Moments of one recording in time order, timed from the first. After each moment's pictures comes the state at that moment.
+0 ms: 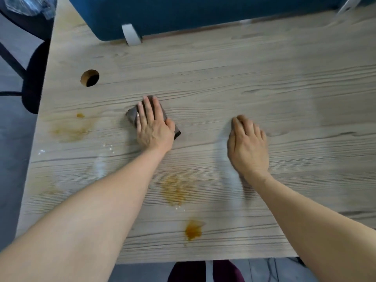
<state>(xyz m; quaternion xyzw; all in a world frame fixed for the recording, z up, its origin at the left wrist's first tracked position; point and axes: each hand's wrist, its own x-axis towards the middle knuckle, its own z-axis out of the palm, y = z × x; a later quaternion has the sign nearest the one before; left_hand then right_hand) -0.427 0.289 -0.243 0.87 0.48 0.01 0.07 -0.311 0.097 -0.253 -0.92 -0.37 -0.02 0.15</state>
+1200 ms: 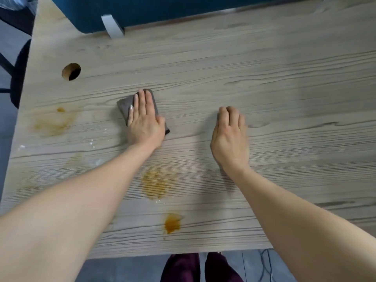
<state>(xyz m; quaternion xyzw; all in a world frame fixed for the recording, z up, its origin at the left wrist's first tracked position) -0.414 0.267 -0.234 0.90 0.44 -0.03 0.07 -0.312 0.099 -0.253 -0.91 -0.34 -0.05 0.24</state>
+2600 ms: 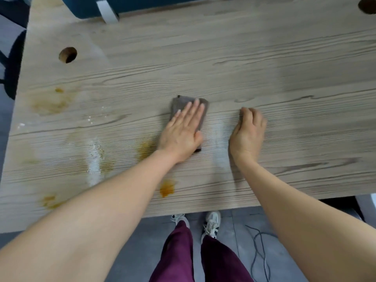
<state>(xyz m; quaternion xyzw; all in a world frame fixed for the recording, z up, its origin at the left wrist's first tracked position) -0.432 0.152 -0.231 0.98 0.19 -0.05 0.10 -0.327 0.019 -0.261 -0.93 -0.20 -0.05 0.32</state>
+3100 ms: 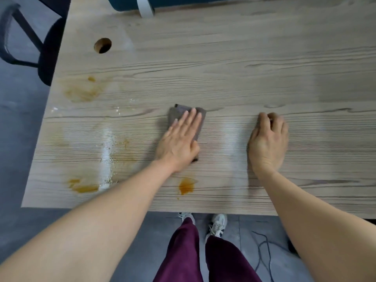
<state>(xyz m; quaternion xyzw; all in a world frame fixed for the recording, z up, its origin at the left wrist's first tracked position) -0.494 0.176 -0.231 0.96 0.25 -0.05 0.09 -0.334 0.026 -0.260 -0.95 -0.26 -0.06 0.19</state>
